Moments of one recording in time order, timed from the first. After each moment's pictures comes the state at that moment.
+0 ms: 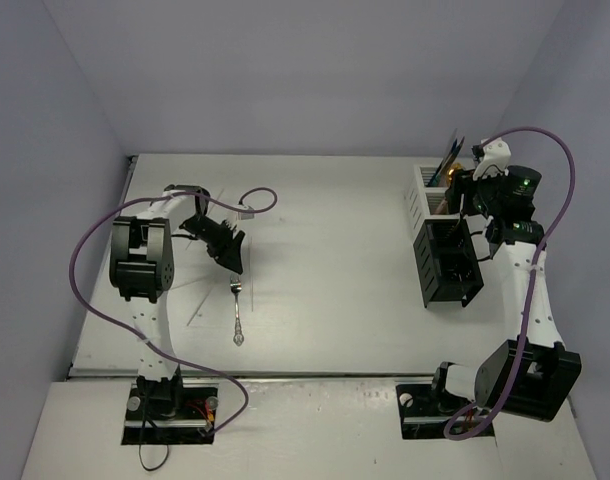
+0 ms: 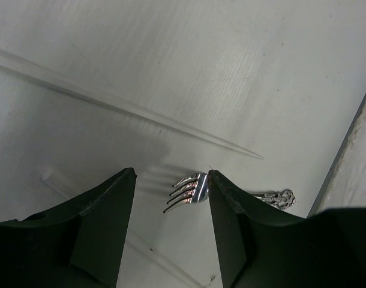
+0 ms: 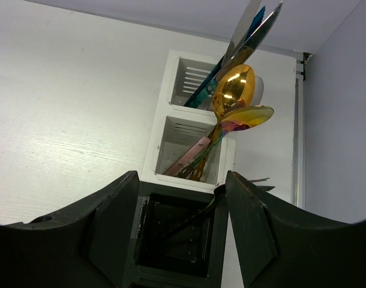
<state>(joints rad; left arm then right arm) -0.08 2.10 1.54 -1.11 0.81 0.85 -0.23 1.25 1.11 -0.25 -0.35 -0.23</state>
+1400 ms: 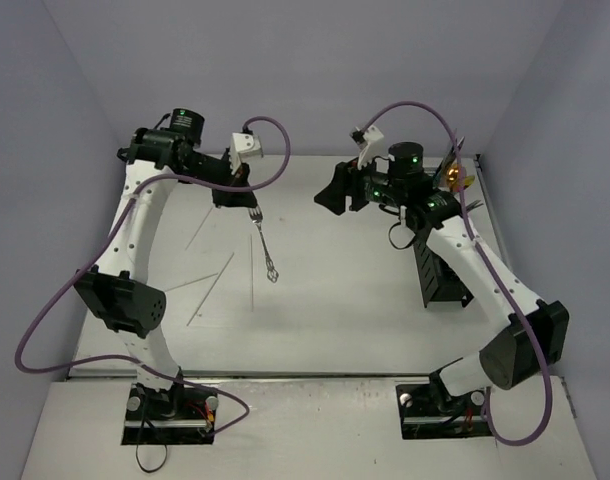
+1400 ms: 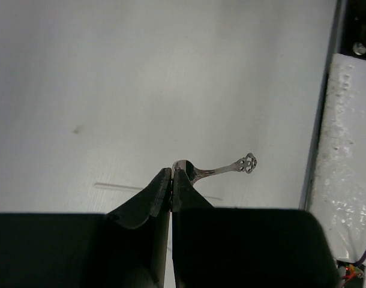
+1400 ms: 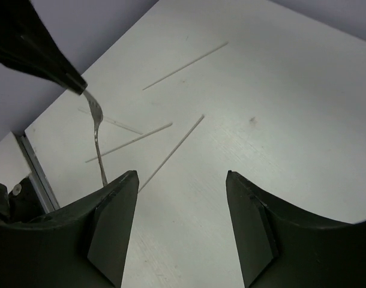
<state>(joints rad) -0.21 1.79 2.13 -1.40 0.89 0.84 0.43 1.42 1.36 -0.27 -0.51 0.17</state>
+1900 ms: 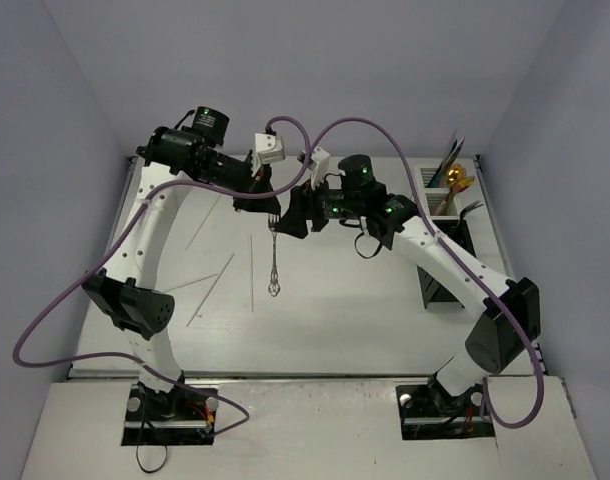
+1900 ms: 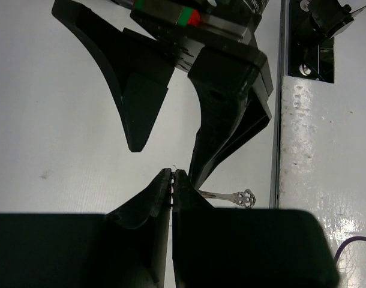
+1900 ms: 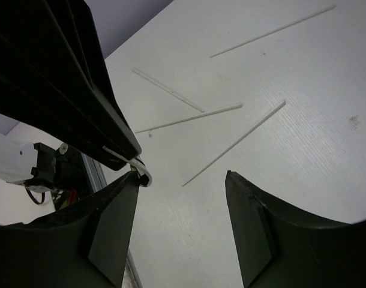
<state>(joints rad) -0.36 1.81 2.23 -1.43 0.96 0.75 0.63 1.56 1.41 -0.27 -0.56 0.21</state>
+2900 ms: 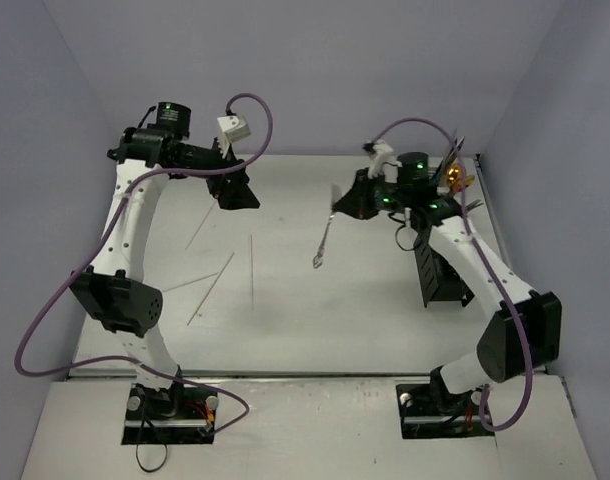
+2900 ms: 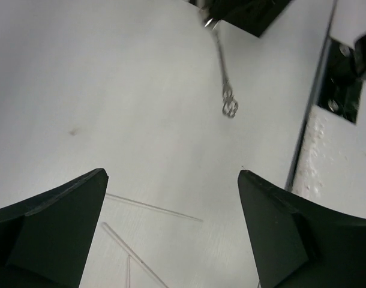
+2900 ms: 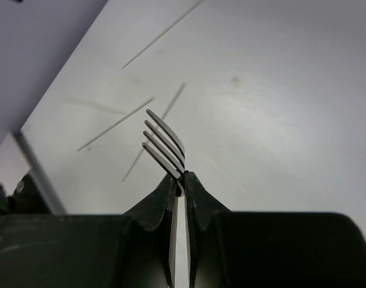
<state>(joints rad) -0.16 1.78 2.10 -1.27 0.97 0.59 0.31 1.45 1.24 -0.25 -0.60 0.22</state>
